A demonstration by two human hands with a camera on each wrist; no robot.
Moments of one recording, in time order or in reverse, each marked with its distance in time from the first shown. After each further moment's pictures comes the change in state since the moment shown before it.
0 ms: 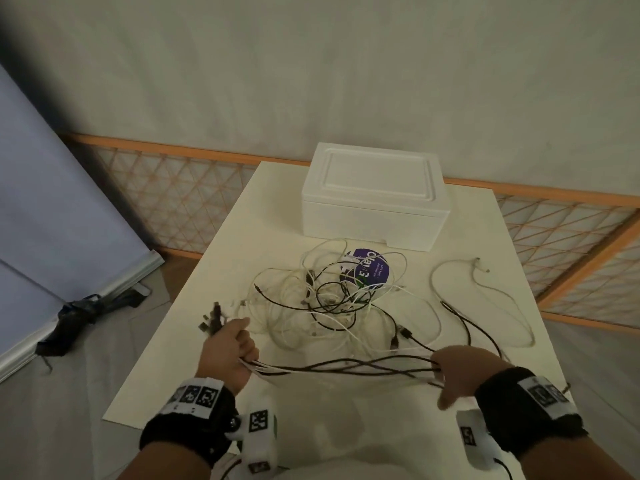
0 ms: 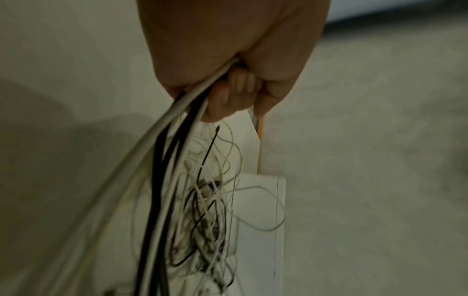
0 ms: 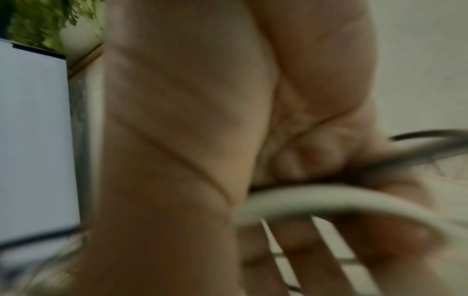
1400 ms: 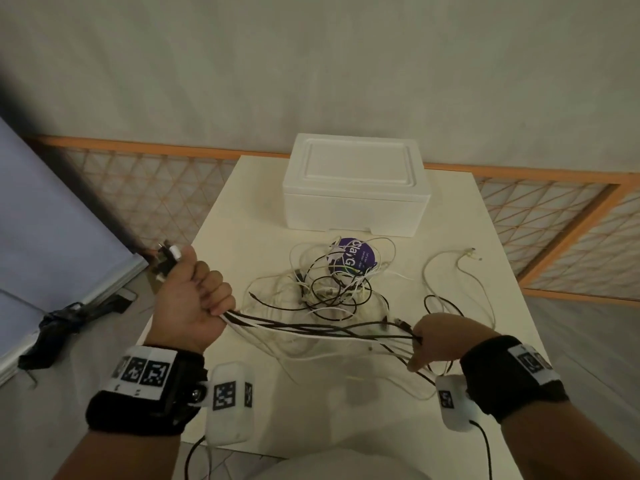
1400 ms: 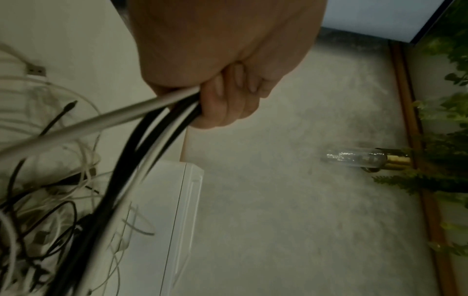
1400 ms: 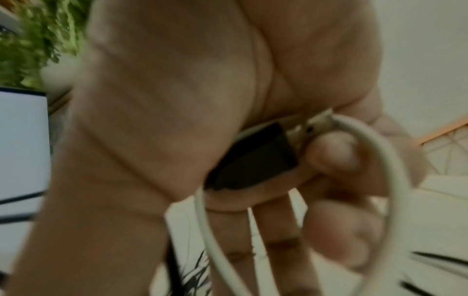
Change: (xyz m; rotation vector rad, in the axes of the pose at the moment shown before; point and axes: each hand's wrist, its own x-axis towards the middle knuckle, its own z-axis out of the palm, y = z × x) left_hand -0.044 0.079 0.041 -0.090 -0.394 0.098; right_hand -0.005 -0.009 -0.021 0.091 0.081 -0.011
